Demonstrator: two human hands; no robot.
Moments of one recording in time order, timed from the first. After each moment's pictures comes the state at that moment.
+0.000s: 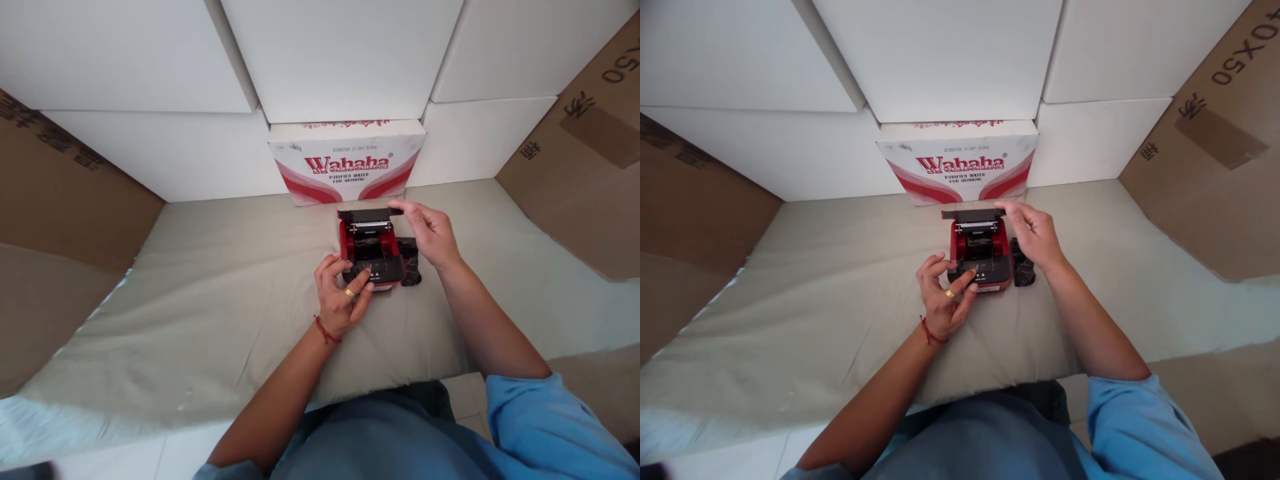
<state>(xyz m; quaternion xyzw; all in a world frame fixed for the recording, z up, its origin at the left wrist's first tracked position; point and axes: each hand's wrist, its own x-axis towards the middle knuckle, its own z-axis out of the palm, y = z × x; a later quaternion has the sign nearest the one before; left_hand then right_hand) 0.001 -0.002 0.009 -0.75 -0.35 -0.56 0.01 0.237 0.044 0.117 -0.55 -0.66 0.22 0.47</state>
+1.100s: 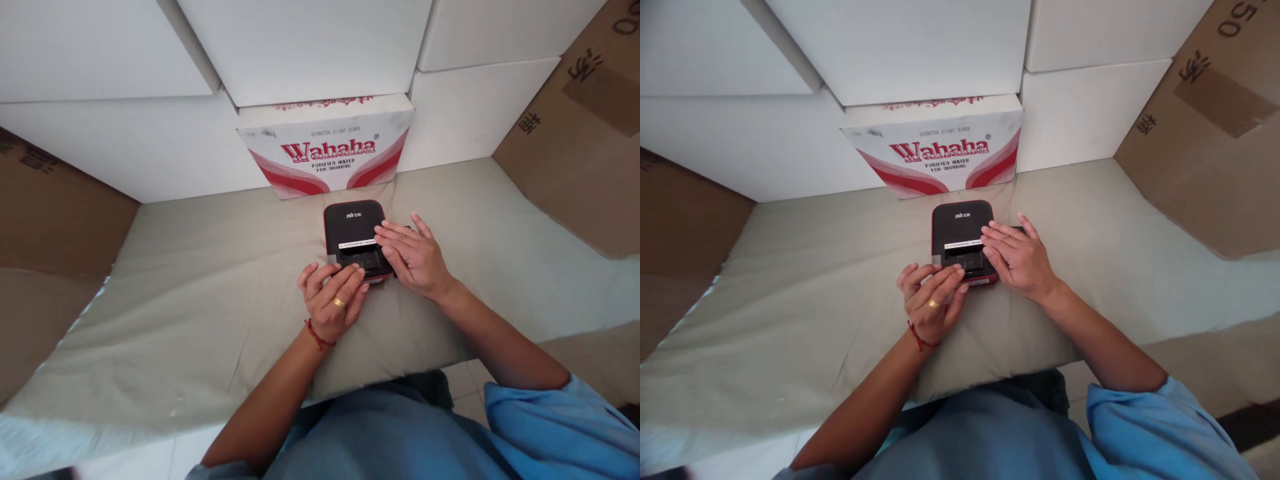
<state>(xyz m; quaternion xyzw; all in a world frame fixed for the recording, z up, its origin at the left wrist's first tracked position) -0.003 -0.015 0.021 -0.77 -0.33 -0.54 0.04 0.238 -0.009 0.069 -0.50 -0.80 -0.02 0.35</state>
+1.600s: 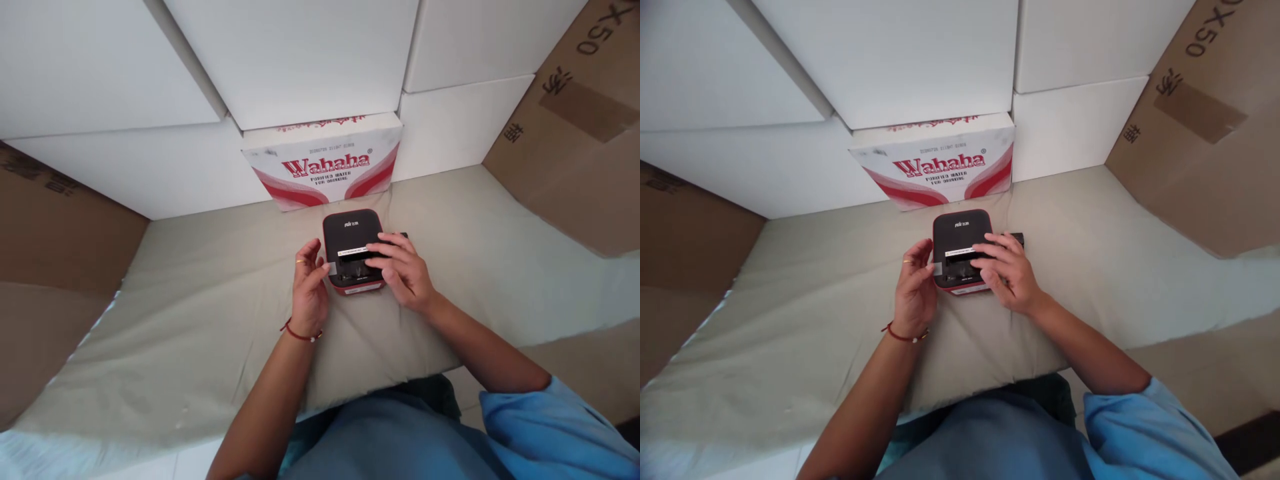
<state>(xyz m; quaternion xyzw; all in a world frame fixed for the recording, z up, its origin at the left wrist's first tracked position) -0.008 0.027 0.025 -0.35 -0.38 -0.61 -0.60 0.223 -0.020 0.056 -0.45 -0.75 0.08 0.48</state>
